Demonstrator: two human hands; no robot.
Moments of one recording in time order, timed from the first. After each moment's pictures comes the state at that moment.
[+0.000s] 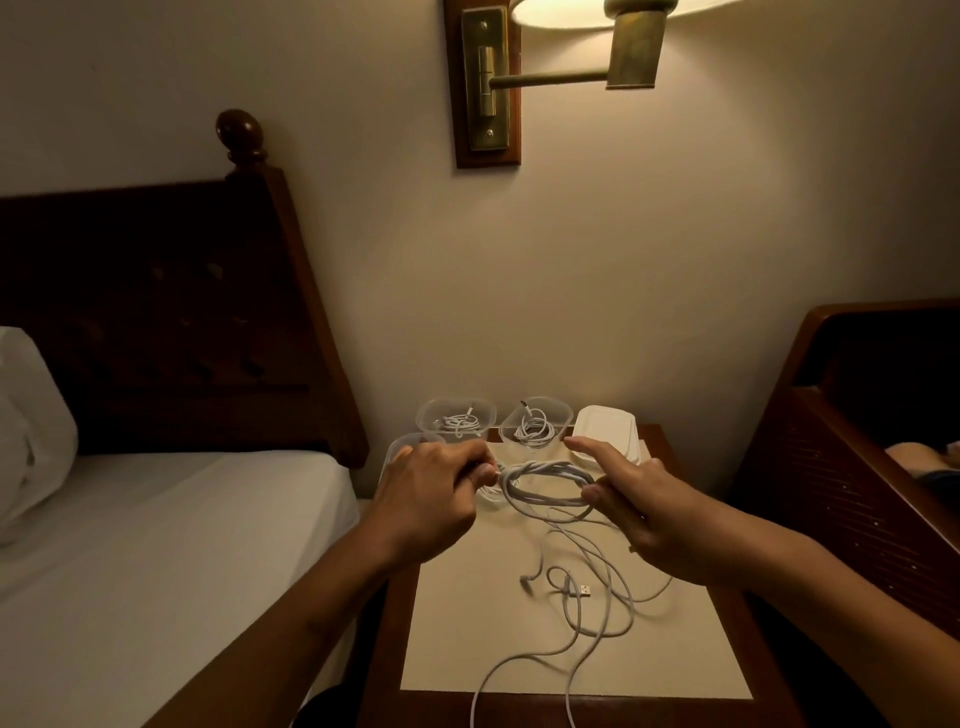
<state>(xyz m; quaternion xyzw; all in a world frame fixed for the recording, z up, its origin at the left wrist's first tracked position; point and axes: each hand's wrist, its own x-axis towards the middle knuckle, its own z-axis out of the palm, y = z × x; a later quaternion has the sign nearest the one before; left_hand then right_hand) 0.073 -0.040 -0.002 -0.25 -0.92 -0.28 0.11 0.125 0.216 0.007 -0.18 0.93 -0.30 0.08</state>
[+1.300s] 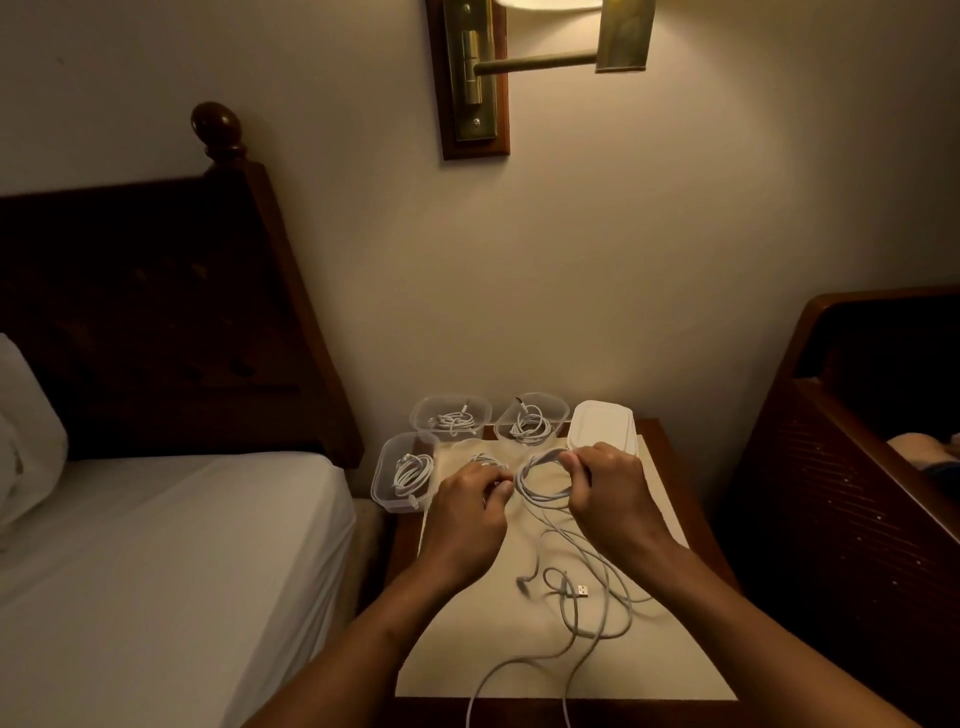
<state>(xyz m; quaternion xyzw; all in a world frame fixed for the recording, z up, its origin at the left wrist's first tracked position) 0.050 0.008 -0.080 -0.15 -0.89 -0.41 0.10 0.066 0.187 -0.072 0.00 0.91 -0.36 -0.22</state>
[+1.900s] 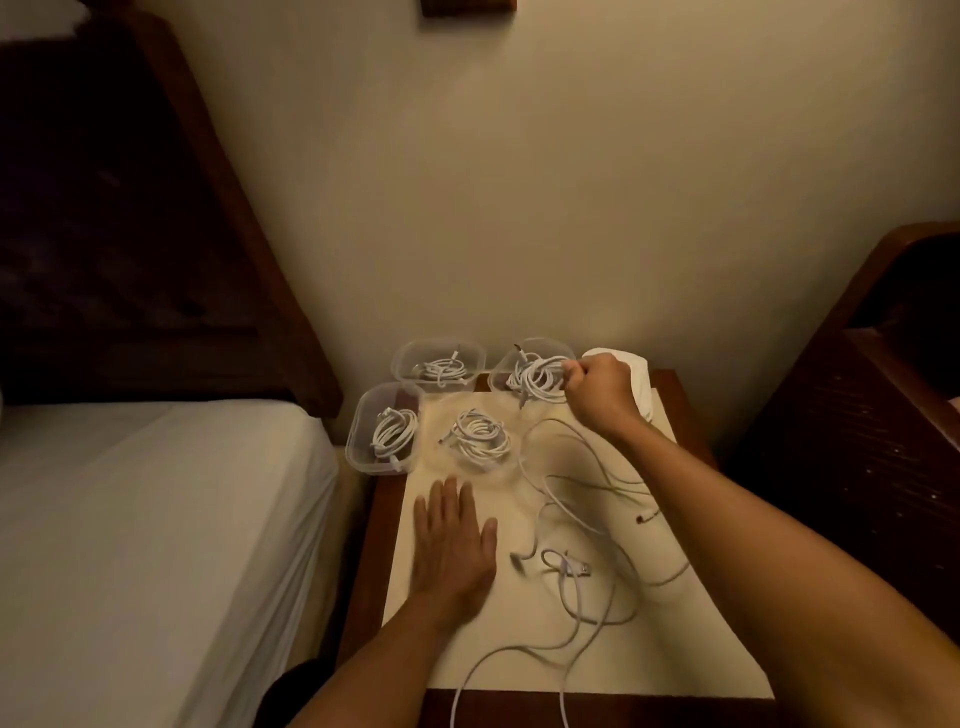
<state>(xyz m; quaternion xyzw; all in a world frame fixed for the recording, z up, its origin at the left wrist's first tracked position) 0.018 0.001 -0.243 -0.08 -0.99 -0.11 -0.04 -0.093 0.219 -0.126 0.16 0.89 -0.41 -0.11</state>
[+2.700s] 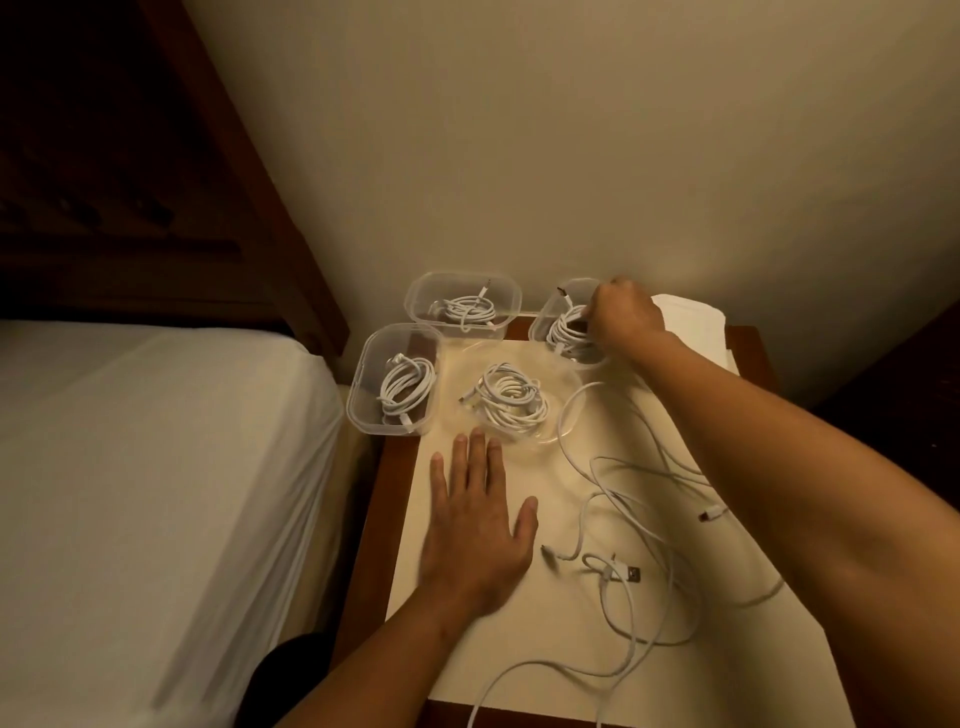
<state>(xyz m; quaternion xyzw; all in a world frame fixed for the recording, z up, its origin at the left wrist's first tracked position) 0.005 -0.001 -0.263 -0.11 -0.99 -0.09 -0.04 -0.213 0.212 -0.187 0.08 0.99 -0.11 0.02</state>
